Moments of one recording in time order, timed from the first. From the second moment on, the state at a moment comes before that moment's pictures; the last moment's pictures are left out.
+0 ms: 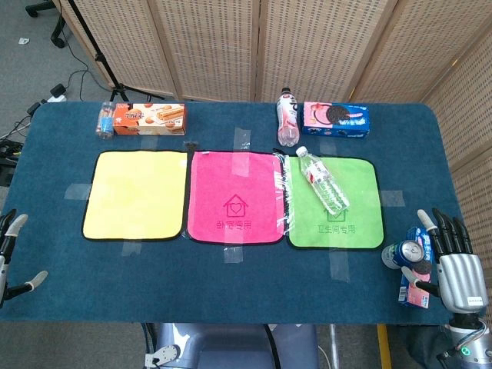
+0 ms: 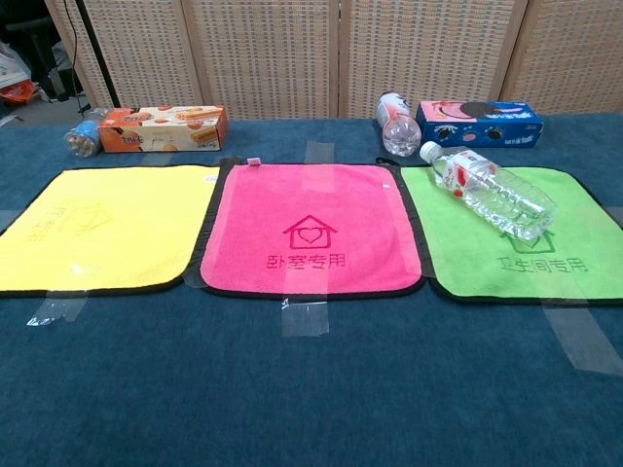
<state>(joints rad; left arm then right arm) -0.02 -1.08 -0.03 -1.68 1.56 1.59 -0.03 0.06 -1.20 0.09 -1.56 -1.60 1.63 0.03</state>
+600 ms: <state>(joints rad) -0.03 -1.08 -0.04 -1.69 1.55 1.58 -0.02 0.10 -1.19 0.10 -1.57 -1.60 1.57 0.07</state>
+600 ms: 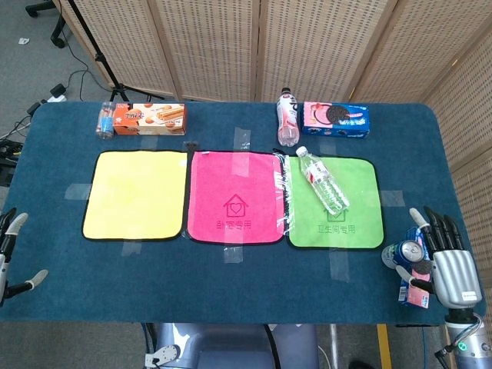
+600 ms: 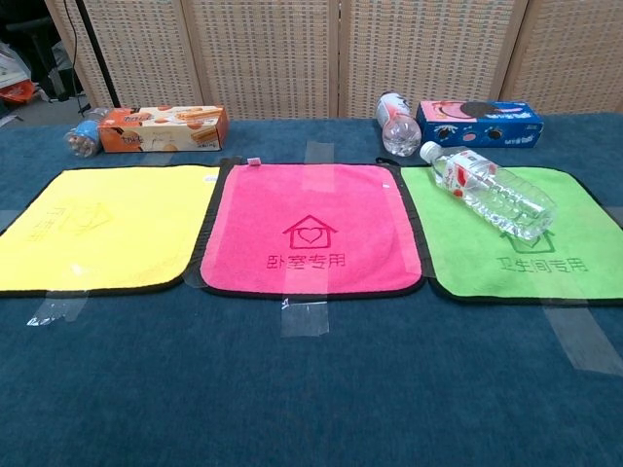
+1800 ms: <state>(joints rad) -0.11 -1.07 -0.11 -1.71 1.40 1.44 0.01 0.77 -1.26 0.37 -1.33 -0.58 0.57 0.26</state>
